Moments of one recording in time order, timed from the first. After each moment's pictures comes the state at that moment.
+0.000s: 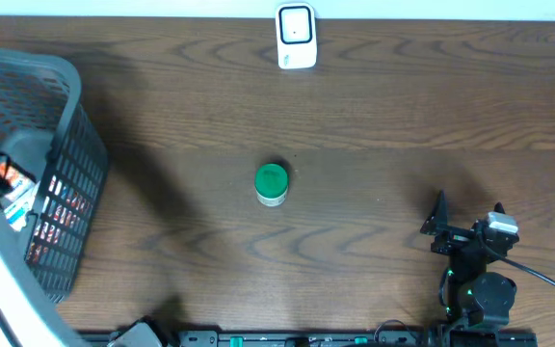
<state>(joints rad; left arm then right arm) 0.64 1.31 1.45 -0.94 -0.17 -1.44 -0.07 0.02 0.01 -0.06 0.12 0.12</state>
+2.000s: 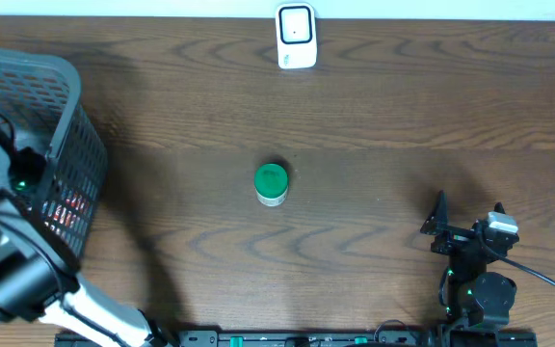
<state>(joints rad) 0.67 1.92 1.44 -0.93 0.01 -1.51 -0.07 0.02 0.01 -0.06 0.12 0.12</state>
